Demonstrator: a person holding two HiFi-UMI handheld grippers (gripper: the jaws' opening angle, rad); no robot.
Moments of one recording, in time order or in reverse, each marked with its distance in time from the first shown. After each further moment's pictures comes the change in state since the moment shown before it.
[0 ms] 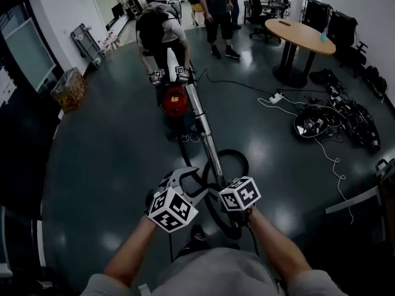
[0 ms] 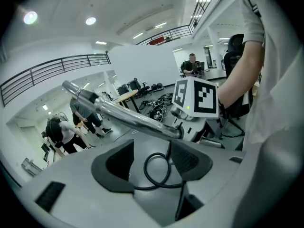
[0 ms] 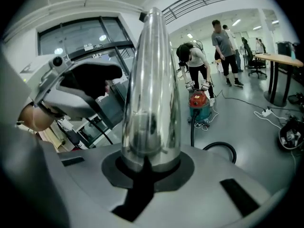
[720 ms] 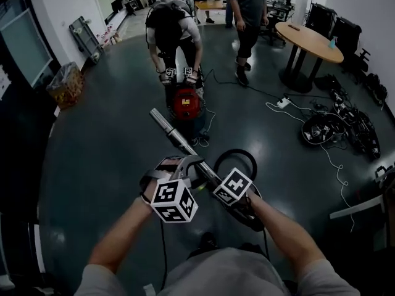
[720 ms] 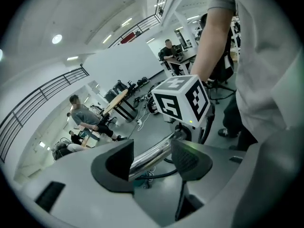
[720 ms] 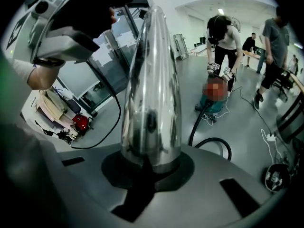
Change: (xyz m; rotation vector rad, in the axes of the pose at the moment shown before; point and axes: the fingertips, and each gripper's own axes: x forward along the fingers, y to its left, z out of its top) left arm -0.022 0.146 -0.078 0.380 0.059 -0.037; right arm 0.145 0.006 0.053 -0.199 0.421 0.017
